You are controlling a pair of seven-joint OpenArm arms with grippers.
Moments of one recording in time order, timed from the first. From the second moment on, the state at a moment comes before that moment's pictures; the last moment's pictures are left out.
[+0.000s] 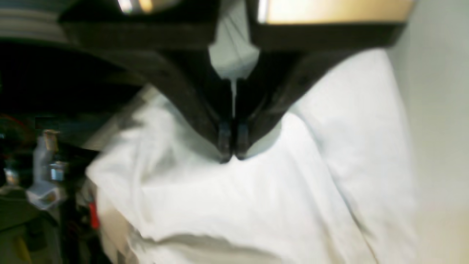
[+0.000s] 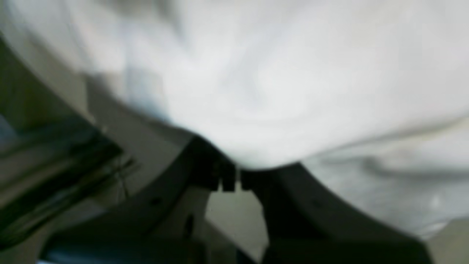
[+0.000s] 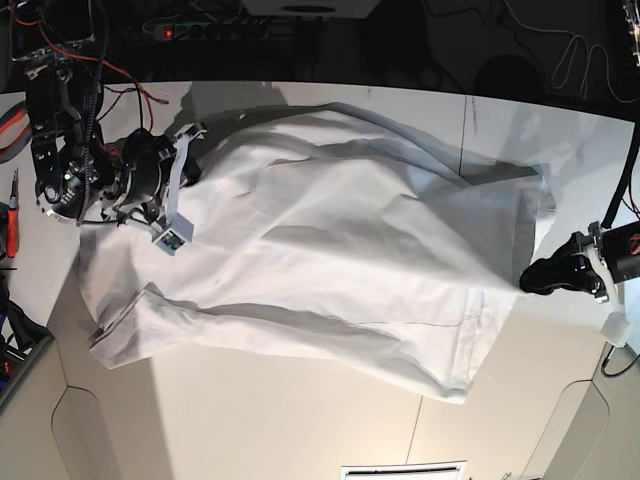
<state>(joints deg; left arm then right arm) -5.9 -36.3 -12.8 73.2 -73.4 -38.9 66.5 -0.9 18.9 -7.7 95.5 27.8 30.9 -75.0</state>
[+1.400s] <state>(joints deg) -27.1 -22.5 2.1 49.7 -17.5 -36.1 20.4 1.9 18.9 1.0 105.1 30.4 30.8 -70.2</state>
